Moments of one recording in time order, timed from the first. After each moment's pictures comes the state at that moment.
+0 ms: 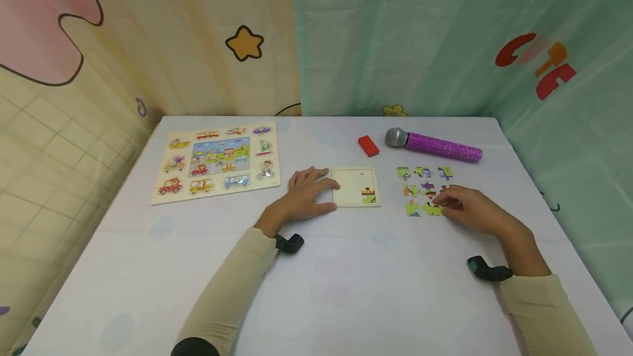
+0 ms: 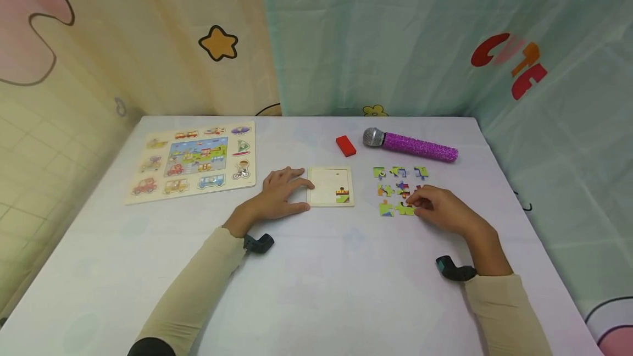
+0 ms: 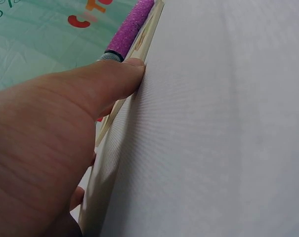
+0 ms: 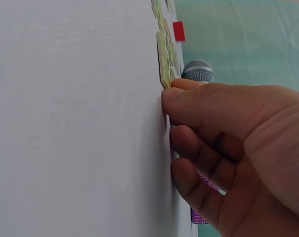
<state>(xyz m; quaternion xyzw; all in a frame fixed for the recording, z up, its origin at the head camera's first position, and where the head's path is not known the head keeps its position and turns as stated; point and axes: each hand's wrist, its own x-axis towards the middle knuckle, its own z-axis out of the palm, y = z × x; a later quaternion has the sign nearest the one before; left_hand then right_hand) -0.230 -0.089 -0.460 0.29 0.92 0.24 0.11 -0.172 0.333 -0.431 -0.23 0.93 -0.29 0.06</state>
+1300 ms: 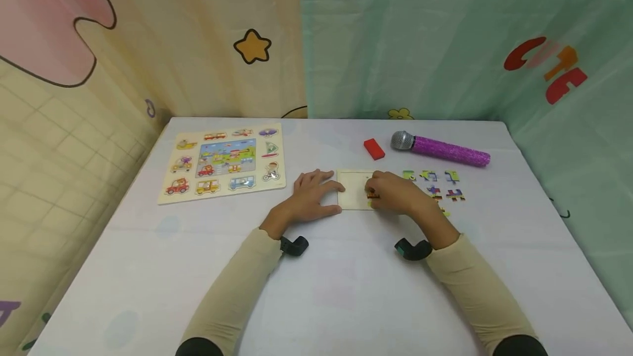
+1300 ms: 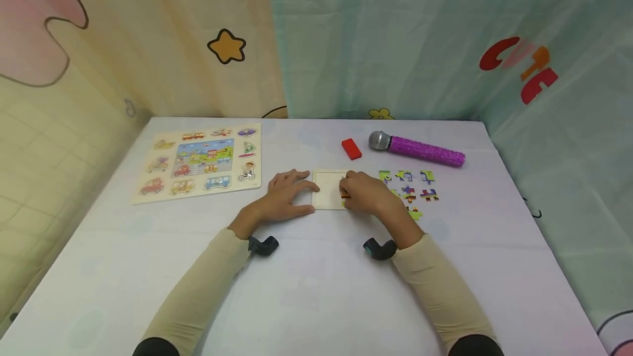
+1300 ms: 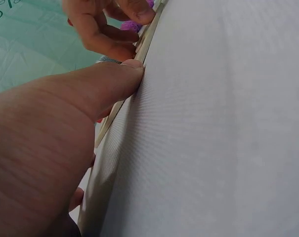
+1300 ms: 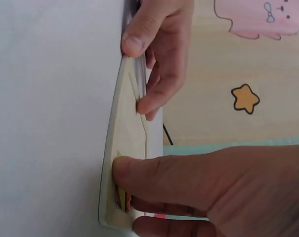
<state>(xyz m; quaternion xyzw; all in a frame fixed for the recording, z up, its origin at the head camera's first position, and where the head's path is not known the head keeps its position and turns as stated) -0.229 -0.088 -0.458 0.29 0.92 0.23 0.12 -0.224 0.166 -0.408 -0.28 0.94 -0.11 0.13</state>
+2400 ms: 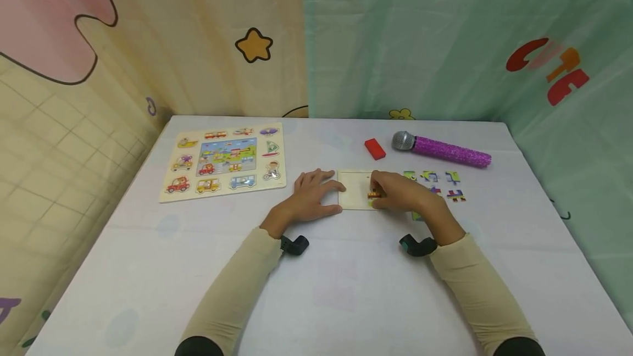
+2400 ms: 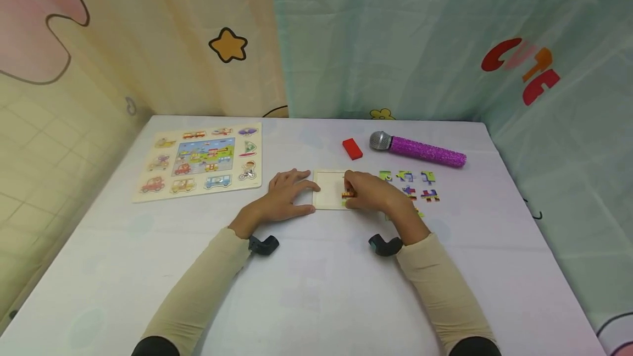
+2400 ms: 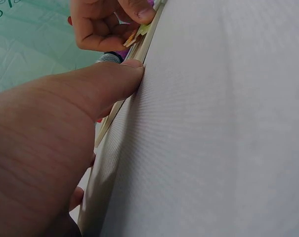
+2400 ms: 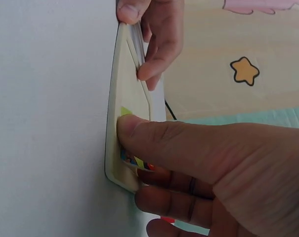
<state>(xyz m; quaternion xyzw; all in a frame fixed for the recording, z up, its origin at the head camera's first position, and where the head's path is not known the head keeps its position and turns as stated) -0.230 -0.087 -0.462 0.29 0.92 0.23 0.12 -0.232 0.180 -0.412 -0.24 0.93 -0.22 0.19</state>
